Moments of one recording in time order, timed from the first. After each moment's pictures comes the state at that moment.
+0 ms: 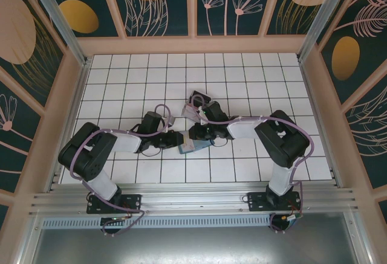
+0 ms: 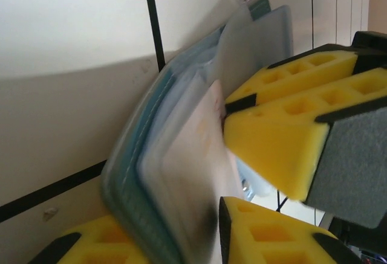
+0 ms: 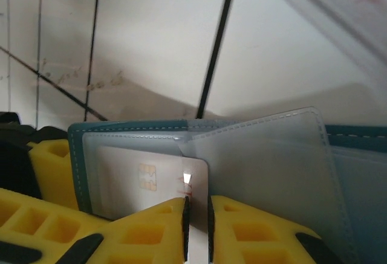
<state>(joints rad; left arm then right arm) -0.52 1.66 0.55 0.29 0.62 -0.73 0.72 1.82 0.88 0.04 -0.47 0.63</state>
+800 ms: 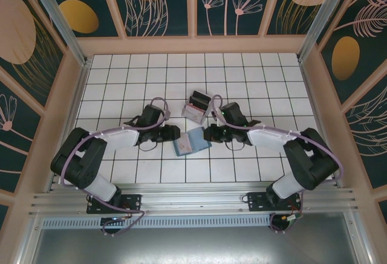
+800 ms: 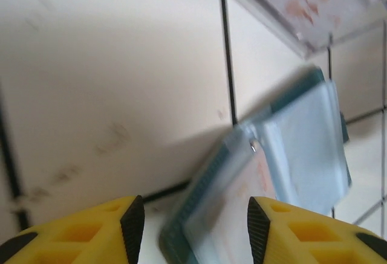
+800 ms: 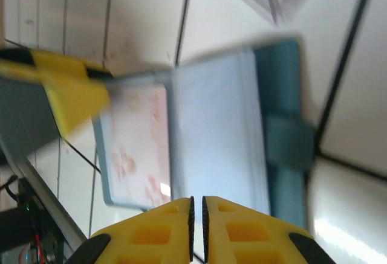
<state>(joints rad) -0.49 1.57 0.71 -0.10 0.34 -0.60 0.61 1.48 0.67 -0.10 -0.49 0.61</state>
